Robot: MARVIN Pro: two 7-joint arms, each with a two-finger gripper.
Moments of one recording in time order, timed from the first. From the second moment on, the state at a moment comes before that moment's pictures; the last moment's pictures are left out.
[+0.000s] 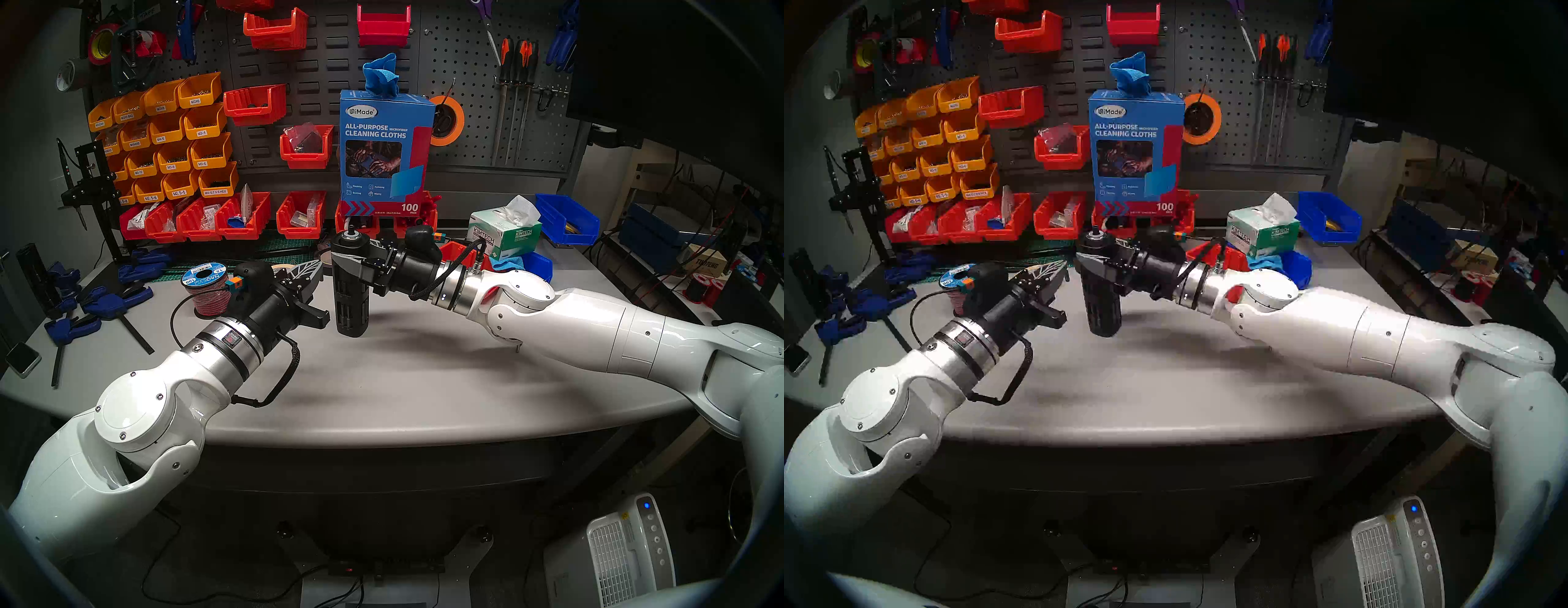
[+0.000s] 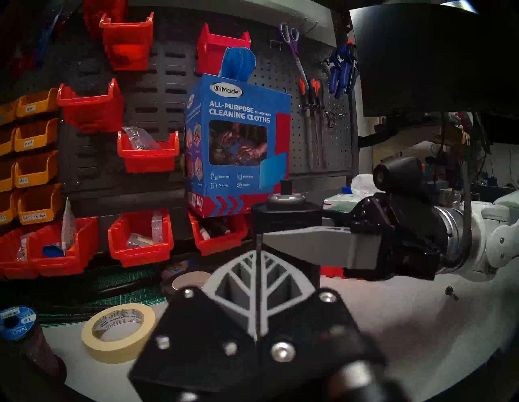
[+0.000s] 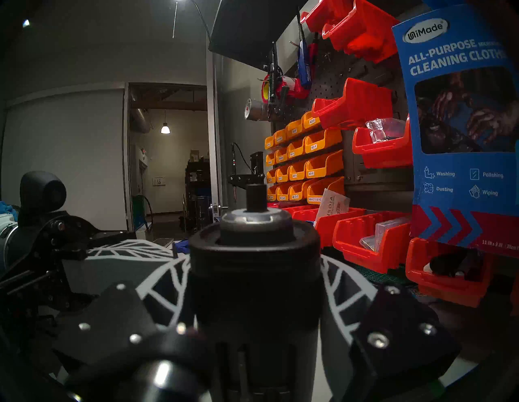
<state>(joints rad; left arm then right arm) 1.96 -0.63 -1.53 -2.37 -0.74 0.01 0.22 -0.40 -0.84 0.03 -1.47 1.40 -0.39 0.51</state>
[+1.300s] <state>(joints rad) 1.82 -0.56 -1.61 -2.36 -0.97 0.04 0.04 -0.40 -0.82 0.03 -1.50 1.42 -0.36 0.61</state>
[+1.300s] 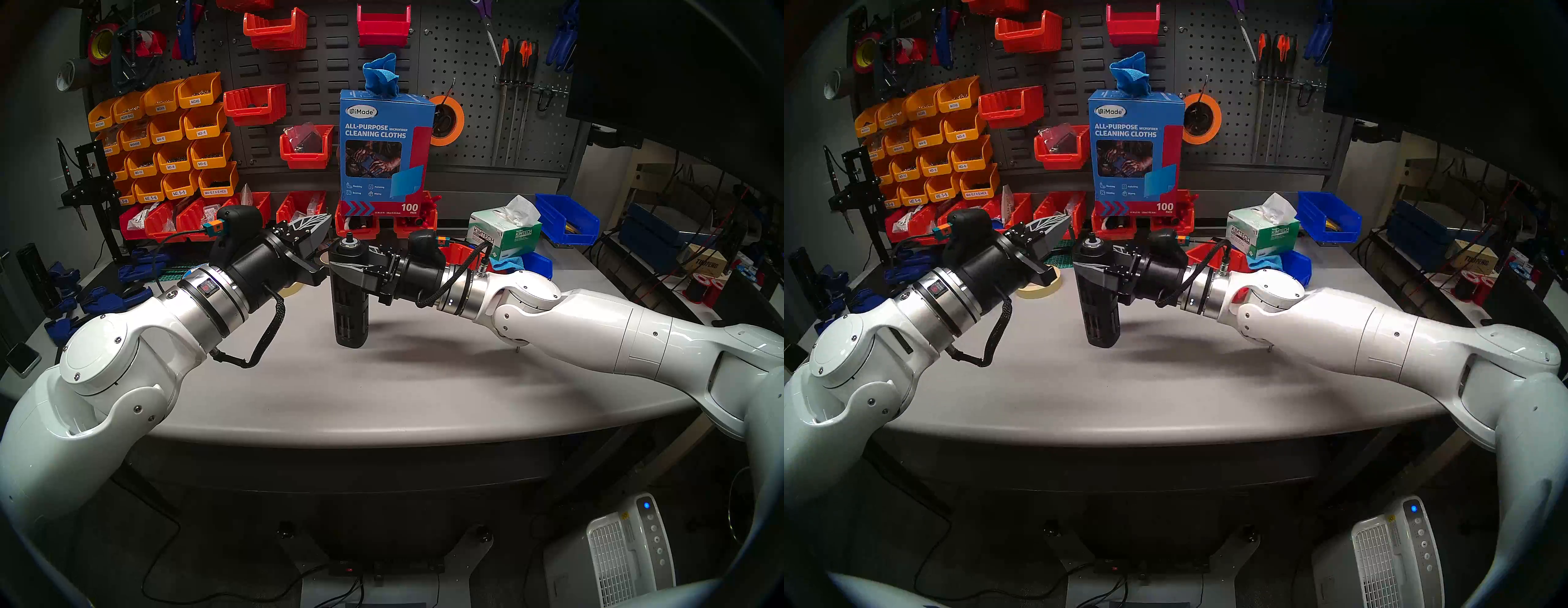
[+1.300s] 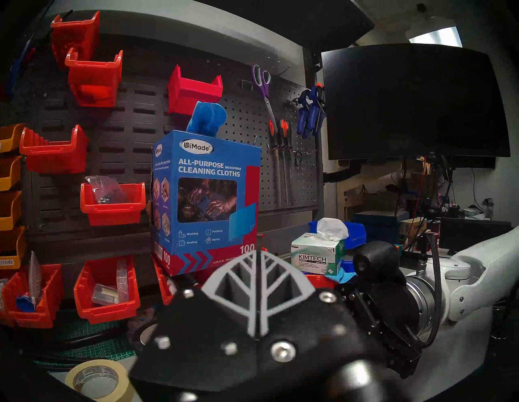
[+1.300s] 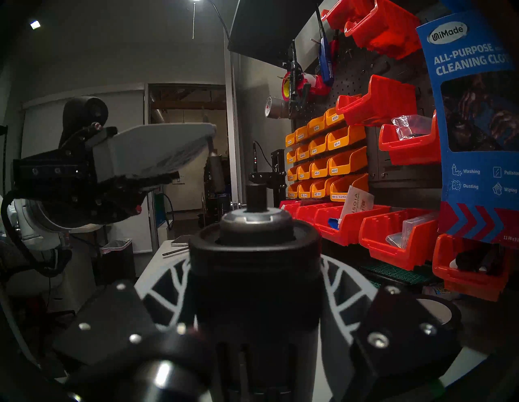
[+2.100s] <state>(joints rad) 1.71 -0.53 -1.56 -2.31 -1.02 0.07 -0.02 -0.39 -0.82 0.03 -1.50 1.43 -0.35 0.64</state>
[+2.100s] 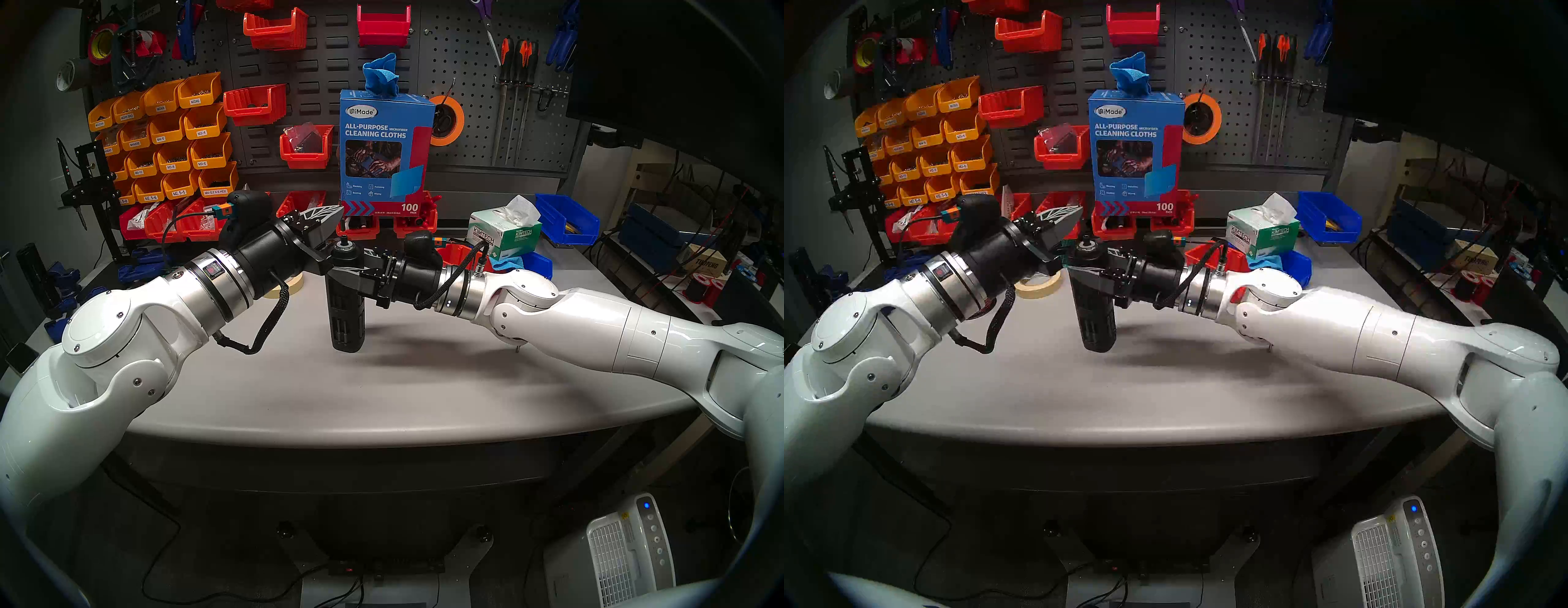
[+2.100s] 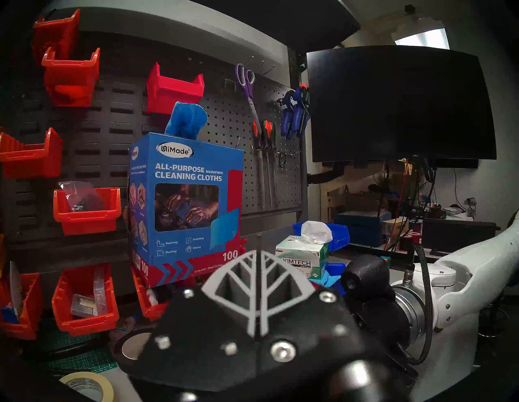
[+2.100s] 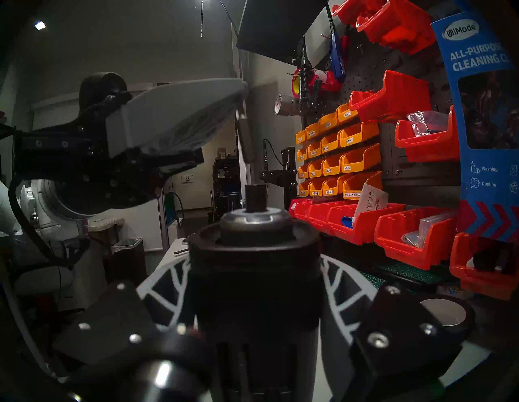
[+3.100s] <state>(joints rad) 1.68 -0.53 -1.53 -2.29 -0.99 0.09 -0.02 -0.39 -0.83 0.03 -1.48 1.43 -0.35 0.65</state>
